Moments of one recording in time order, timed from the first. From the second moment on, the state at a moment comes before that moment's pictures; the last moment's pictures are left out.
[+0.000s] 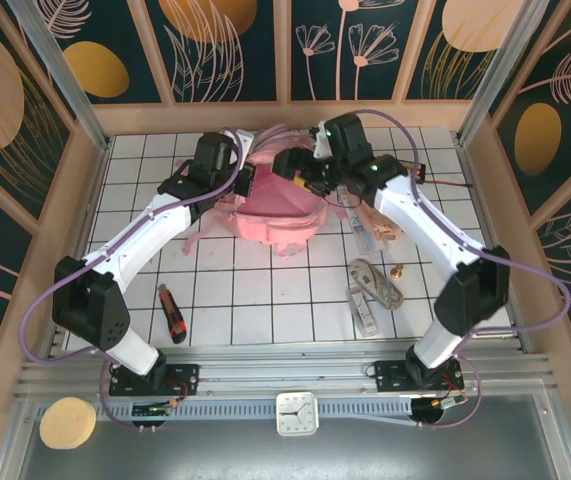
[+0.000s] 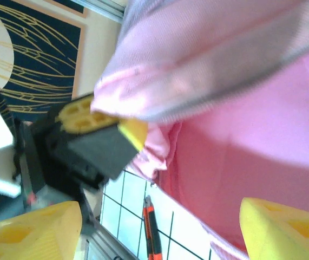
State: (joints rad) left arm -0.48 1.59 1.38 -0.36 -0.03 -0.08; right arm 0.57 1.61 1.54 -0.54 -0.44 0.78
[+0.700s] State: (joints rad) left arm -0.26 1.64 1.55 -0.52 0.17 -0.44; right arm 0.81 1.79 1.11 -0.28 -0.14 0.39
